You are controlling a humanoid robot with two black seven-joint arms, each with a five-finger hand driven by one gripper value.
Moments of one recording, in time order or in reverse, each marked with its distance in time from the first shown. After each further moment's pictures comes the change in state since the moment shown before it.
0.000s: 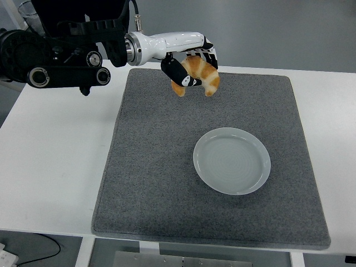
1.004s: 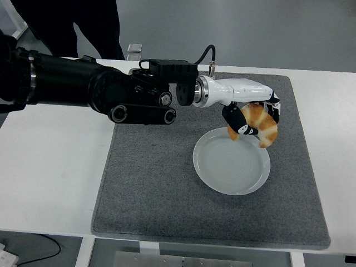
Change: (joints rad) left arm 0.086 -0.358 0.007 0.158 0.015 0.000 -0.088; right arm 0.000 0.000 0.000 0.000 0.000 0.000 0.000
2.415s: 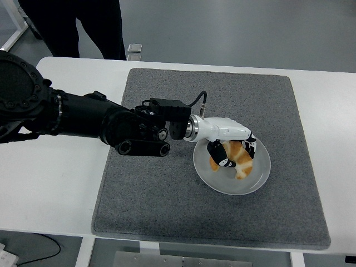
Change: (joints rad) left arm 0.167 -0.079 0.102 0.095 0.074 0.010 0.001; right arm 0.000 0.000 0.000 0.000 0.000 0.000 0.000
